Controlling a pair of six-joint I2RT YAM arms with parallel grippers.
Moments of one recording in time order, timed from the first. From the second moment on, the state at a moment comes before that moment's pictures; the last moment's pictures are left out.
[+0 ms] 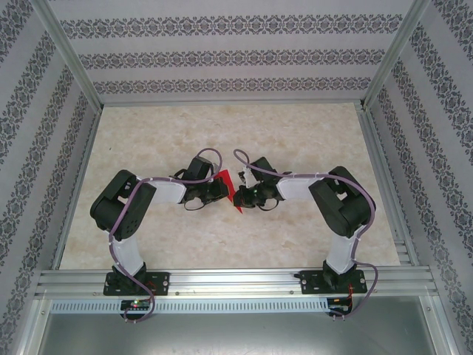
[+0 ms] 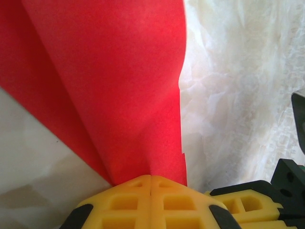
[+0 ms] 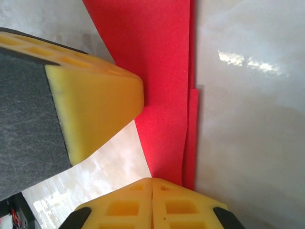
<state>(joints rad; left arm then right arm) -0.53 1.83 0.85 0.08 0.44 -0.86 0.61 1.85 0.91 -0.10 -0.56 0.54</state>
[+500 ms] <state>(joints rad) -0.51 1.79 0.86 0.09 0.45 -0.62 0.61 1.84 0.87 -0.06 -0.55 0.54</state>
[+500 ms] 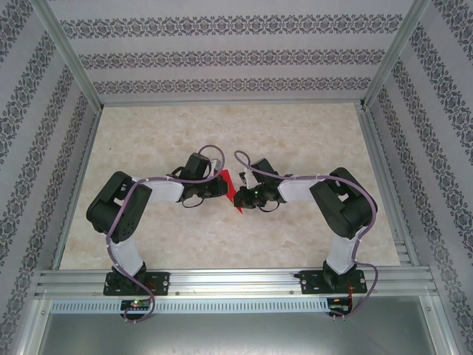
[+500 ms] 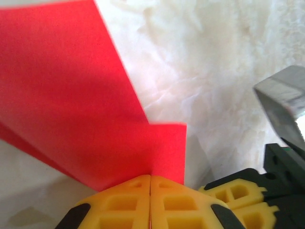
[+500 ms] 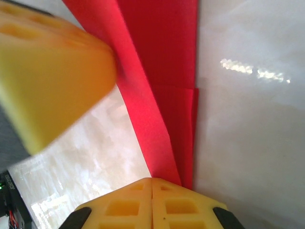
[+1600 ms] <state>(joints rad) -0.44 1.86 0.88 0.12 0.42 -0.53 0.60 1.85 0.87 -0.06 -0.58 0.54</state>
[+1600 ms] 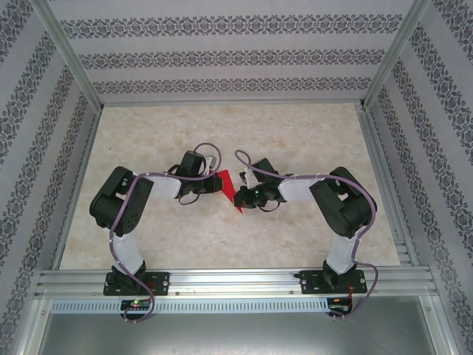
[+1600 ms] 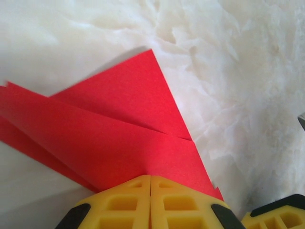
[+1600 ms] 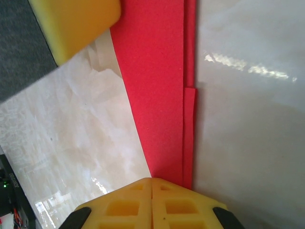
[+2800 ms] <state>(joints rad) -0.24 1.77 0.95 -0.07 0.40 -0.56 0.59 1.85 0.87 -0.04 -0.59 0.54</state>
